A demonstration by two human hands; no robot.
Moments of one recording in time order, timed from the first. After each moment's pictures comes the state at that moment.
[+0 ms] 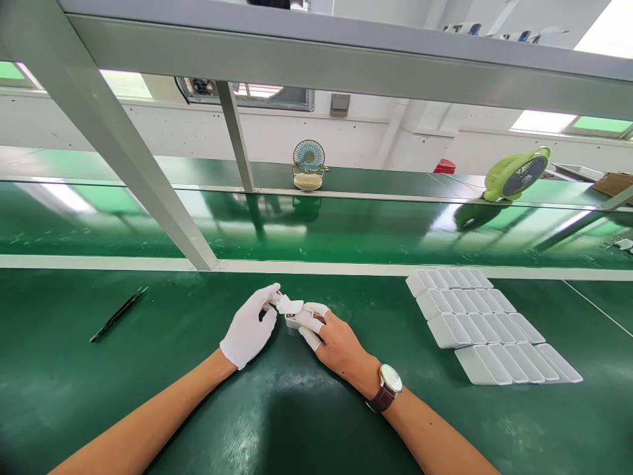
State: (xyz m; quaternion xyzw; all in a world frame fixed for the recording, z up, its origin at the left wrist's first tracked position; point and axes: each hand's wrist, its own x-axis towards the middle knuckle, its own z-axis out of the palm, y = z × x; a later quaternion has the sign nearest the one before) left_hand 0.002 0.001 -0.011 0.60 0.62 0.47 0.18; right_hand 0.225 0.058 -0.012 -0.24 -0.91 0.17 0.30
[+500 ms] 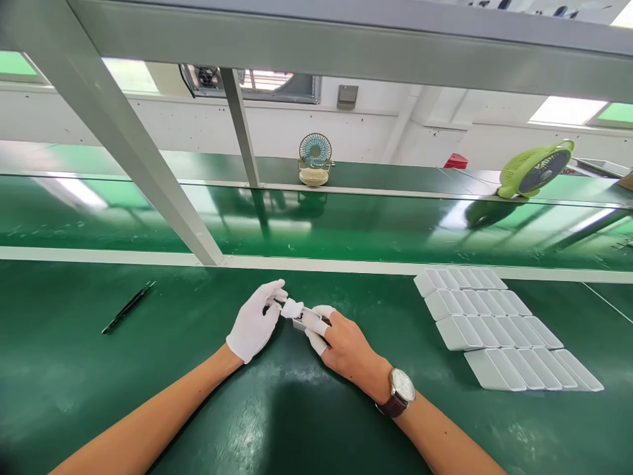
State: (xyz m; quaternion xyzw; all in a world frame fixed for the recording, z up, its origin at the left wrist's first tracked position) left_hand 0.003 0.004 -0.010 0.57 0.63 0.49 0.22; right_hand 0.231 0.052 -0.004 -0.24 -0.93 0.13 0.25
